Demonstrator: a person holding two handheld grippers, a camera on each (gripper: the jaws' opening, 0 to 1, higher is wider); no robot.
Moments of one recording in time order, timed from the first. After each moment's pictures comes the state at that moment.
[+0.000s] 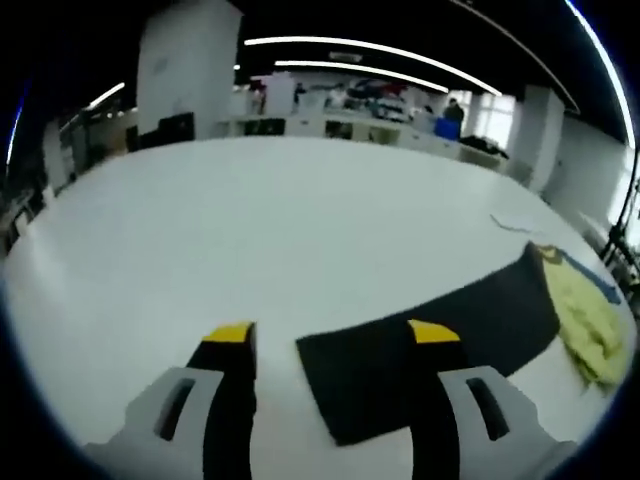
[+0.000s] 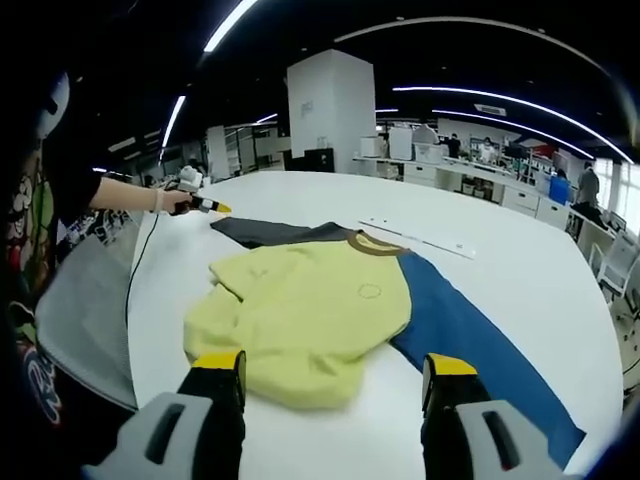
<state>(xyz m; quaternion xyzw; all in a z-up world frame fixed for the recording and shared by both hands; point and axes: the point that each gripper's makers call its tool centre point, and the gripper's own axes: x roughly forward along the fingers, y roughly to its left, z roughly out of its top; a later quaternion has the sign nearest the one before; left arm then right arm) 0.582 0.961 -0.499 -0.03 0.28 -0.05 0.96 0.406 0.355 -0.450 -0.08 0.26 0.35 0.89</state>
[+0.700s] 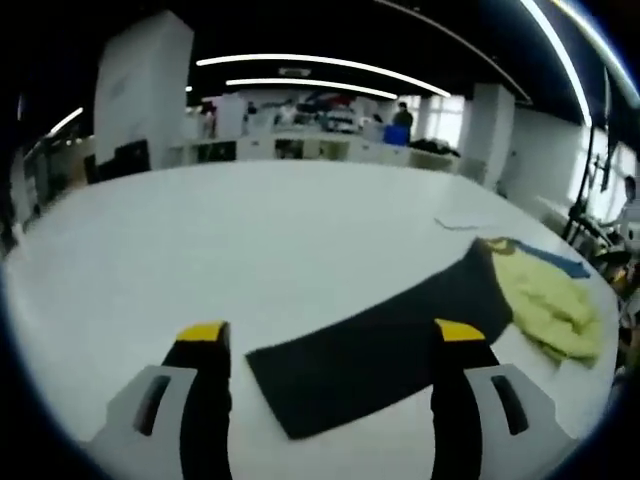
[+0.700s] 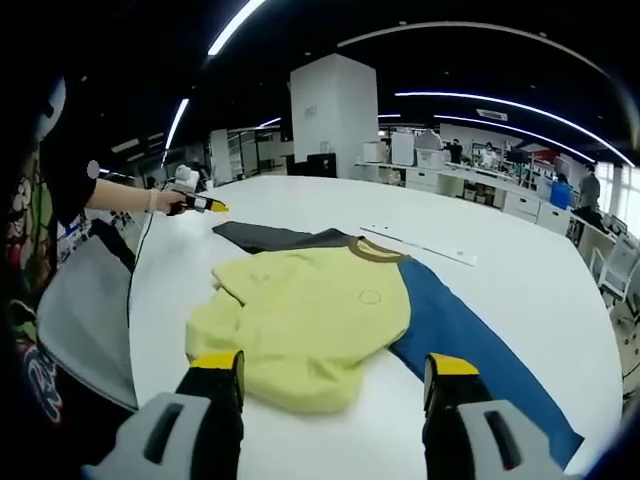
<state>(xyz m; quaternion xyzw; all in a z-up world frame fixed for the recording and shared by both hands) 0.564 0.920 -0.466 -0.01 0.24 -0.15 0.96 0.406 0.357 -0.444 -0.08 0.25 0.36 0.90</state>
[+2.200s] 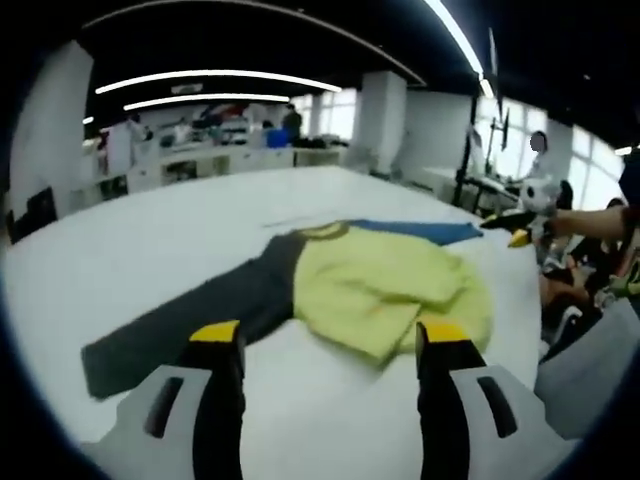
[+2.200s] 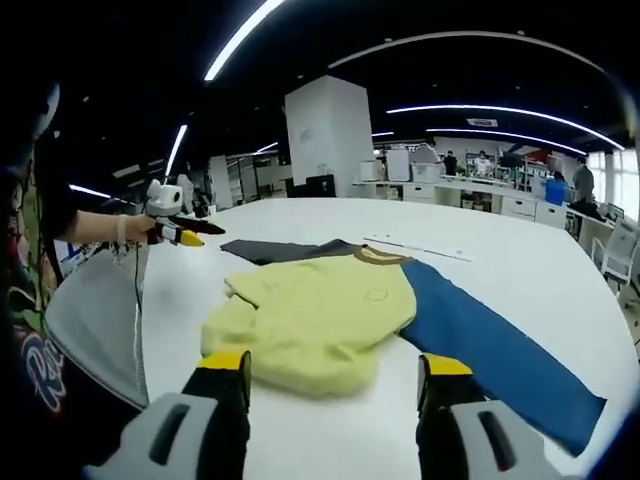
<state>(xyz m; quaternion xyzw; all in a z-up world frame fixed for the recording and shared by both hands) 0.433 0.696 -0.437 0.04 0.22 -0.36 0.91 0.376 0.349 -0.449 -0.03 0.22 0.36 0.91</state>
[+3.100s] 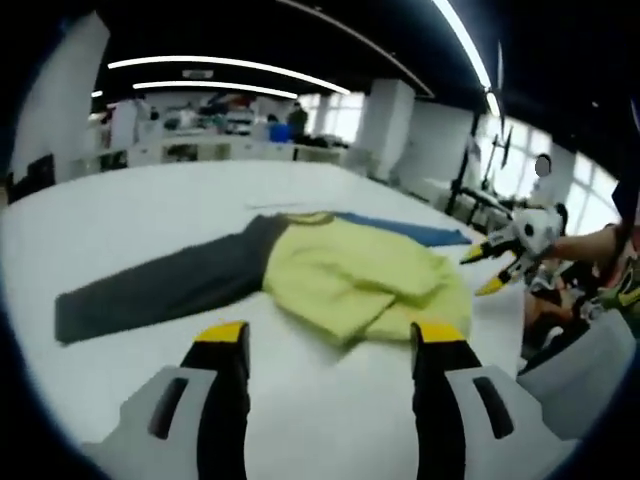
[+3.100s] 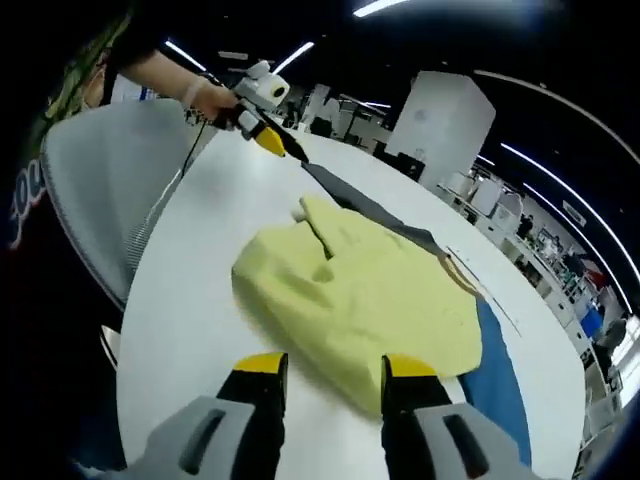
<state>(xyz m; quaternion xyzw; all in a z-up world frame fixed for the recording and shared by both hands) 0.401 0.690 -0.455 -0.02 0.23 -0.35 0.91 0.355 0.417 -0.508 -0.31 0.18 0.47 0.81</state>
